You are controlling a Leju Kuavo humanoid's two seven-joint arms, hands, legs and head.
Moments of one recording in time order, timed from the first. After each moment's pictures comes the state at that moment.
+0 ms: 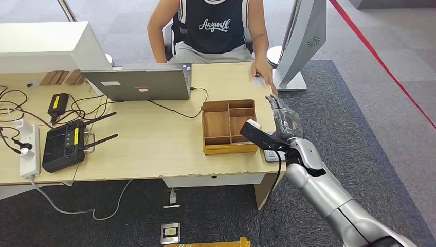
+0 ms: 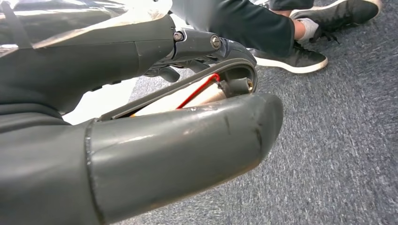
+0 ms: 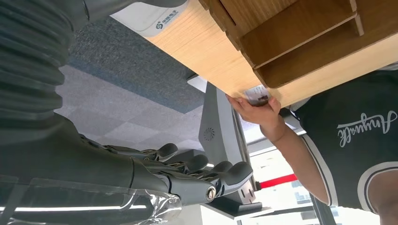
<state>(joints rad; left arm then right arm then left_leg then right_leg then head) -0.12 0.01 0.89 -0.15 -1.44 0.39 0.05 -0.54 -0.32 0.60 -1.15 0.71 -0.28 0.31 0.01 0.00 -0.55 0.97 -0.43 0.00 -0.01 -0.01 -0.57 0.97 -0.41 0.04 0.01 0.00</state>
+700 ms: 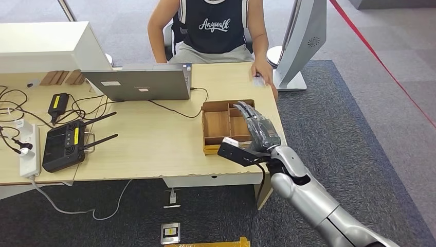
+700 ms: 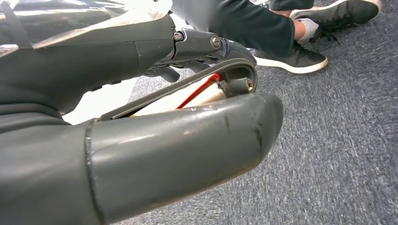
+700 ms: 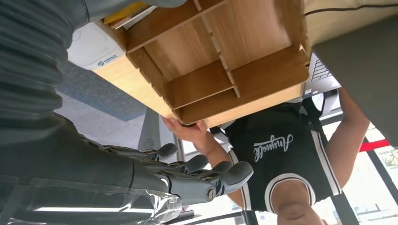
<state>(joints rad) -0.12 0.01 0.89 -0.15 -1.43 0.39 0.05 -0.51 -0.26 0.67 -1.24 0.71 -0.22 0.17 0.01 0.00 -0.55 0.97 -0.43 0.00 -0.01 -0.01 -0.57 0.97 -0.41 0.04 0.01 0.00</state>
